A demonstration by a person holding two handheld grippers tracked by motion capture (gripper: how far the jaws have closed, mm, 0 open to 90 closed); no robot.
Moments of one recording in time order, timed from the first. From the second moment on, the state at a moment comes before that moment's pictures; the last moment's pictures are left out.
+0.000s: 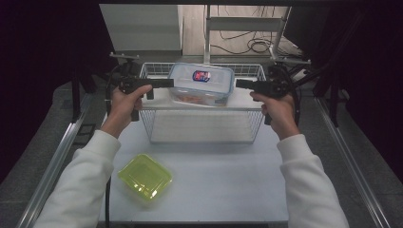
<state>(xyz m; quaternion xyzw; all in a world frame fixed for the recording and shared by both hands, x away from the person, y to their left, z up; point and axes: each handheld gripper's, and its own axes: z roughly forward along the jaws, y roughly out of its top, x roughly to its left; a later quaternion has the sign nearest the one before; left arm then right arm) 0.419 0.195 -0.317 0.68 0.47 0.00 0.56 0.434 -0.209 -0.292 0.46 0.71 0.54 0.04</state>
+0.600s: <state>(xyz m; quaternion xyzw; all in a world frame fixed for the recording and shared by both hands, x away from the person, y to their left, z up) 0.396 0.198 -0.322 0.69 0.46 0.00 0.56 0.416 -0.158 -0.336 0.38 0.79 0.47 0.05</state>
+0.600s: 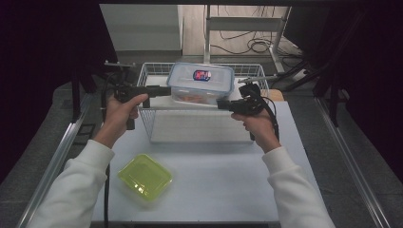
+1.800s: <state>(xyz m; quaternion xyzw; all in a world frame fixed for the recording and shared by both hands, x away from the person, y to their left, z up) 0.373 0.197 -0.329 0.71 0.45 0.01 0.55 0.420 -0.177 -0.337 0.40 0.76 0.51 0.06</state>
